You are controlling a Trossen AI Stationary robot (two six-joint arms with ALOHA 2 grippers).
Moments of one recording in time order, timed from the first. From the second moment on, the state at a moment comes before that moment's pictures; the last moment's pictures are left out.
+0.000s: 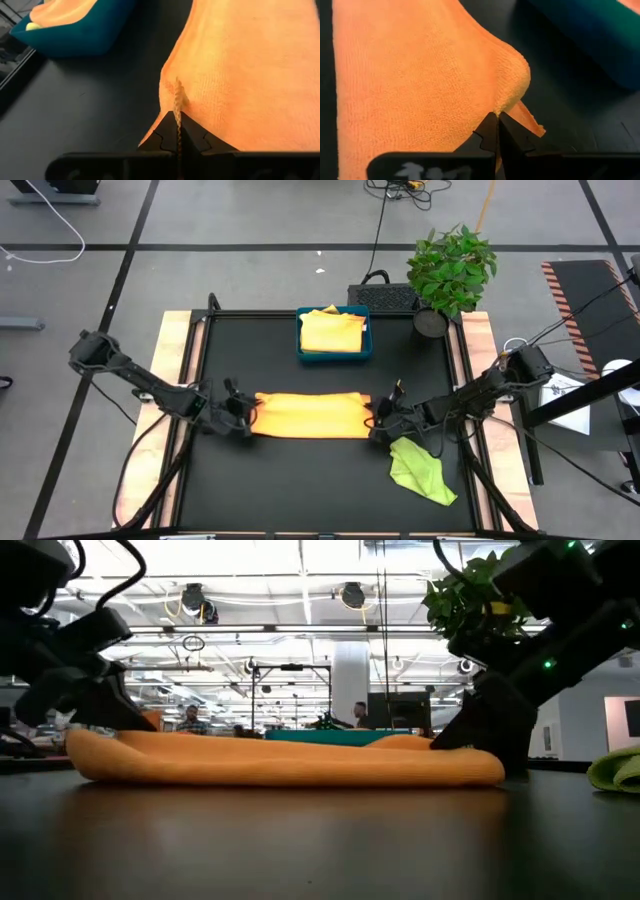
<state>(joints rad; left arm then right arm) -0.43 1.03 0.21 0.01 -0.72 -0.29 0.31 1.52 0.44 0.25 0.66 0.44</state>
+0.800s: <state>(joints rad) -0.33 1.03 0.28 0.16 -0.67 -0.12 0.29 1.43 0.44 0.27 0.68 0.48</state>
